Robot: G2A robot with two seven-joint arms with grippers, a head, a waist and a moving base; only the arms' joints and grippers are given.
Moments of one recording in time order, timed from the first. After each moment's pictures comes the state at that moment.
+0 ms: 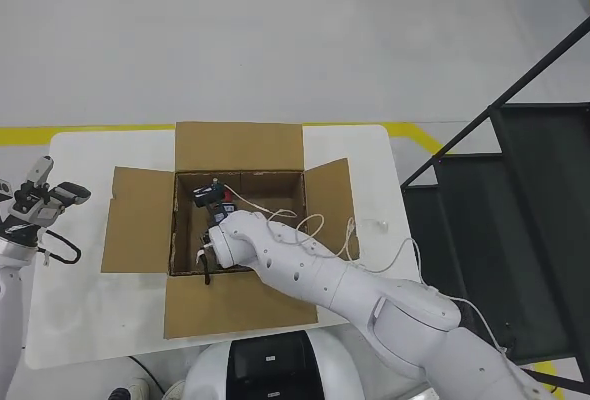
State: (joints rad) left arm 1.29 -0.97 -1.71 -1.27 -0.54 -0.36 -0.81; right arm -0.65 -1.72 0.43 -0.94 -0.74 0.58 0.81
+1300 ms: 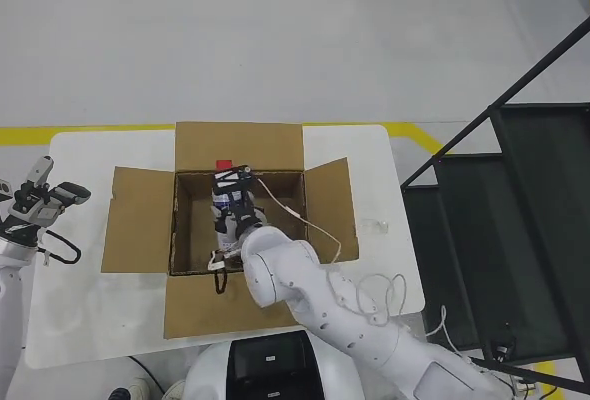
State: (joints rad) left arm 1.29 -0.97 -1.71 -1.27 -0.54 -0.36 -0.81; right arm -1.14 -1.53 0.78 -1.78 -1.27 0.55 0.78
